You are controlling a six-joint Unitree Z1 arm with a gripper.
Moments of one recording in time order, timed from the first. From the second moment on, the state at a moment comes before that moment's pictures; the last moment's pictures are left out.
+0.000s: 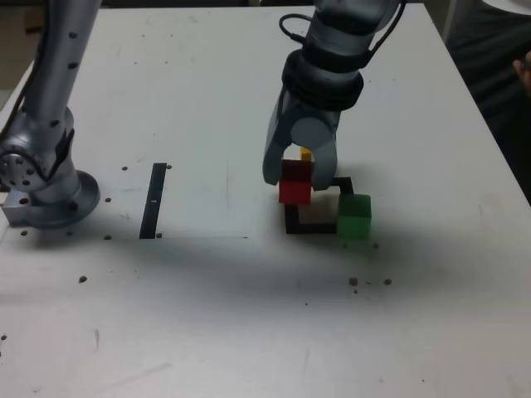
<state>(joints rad) -0.05 2.09 -1.63 1.37 0.01 0.06</state>
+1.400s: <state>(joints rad) -0.02 2.18 -1.67 1.33 0.01 0.08</state>
